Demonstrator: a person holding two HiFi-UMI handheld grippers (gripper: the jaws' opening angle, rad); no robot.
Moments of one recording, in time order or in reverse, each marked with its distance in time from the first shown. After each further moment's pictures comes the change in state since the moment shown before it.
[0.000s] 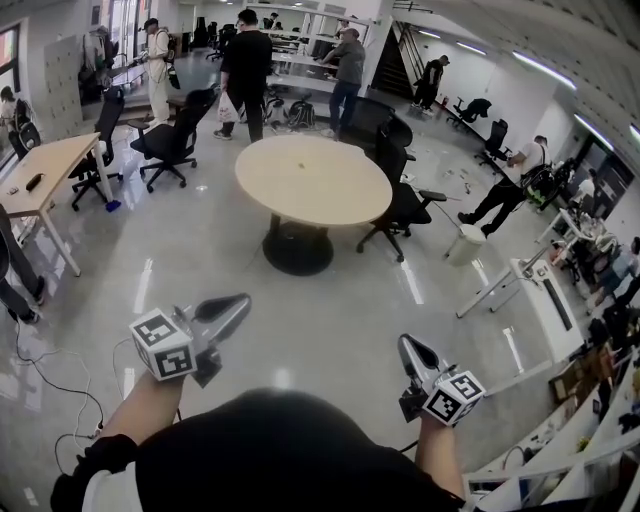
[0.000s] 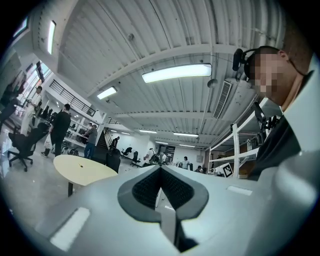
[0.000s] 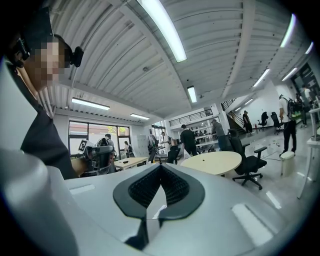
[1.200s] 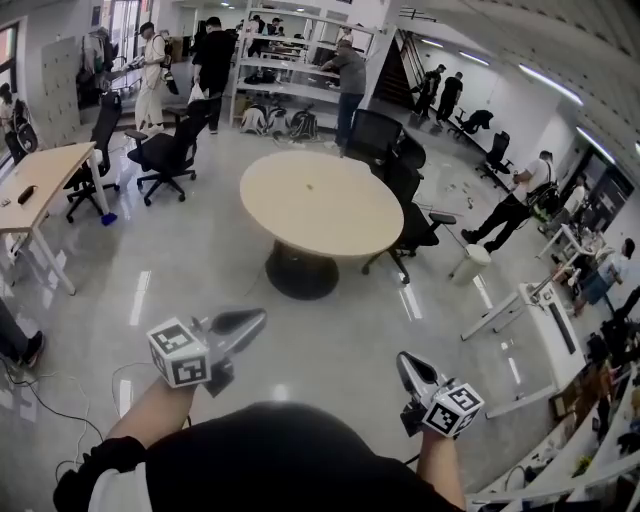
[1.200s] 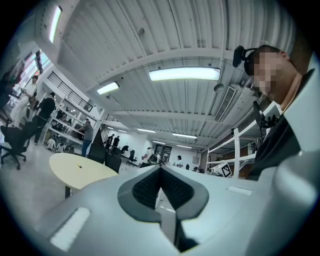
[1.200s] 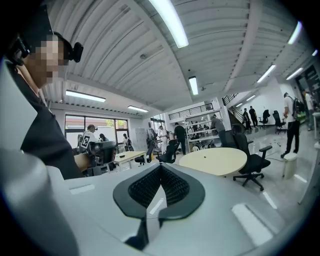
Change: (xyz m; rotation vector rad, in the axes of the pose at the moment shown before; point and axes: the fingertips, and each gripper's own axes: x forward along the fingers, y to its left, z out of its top) left arm 0.041 0.134 0.009 -0.041 0.021 -0.058; right arm 0.134 -0.026 -0.007 -0.004 0.083 -0.016
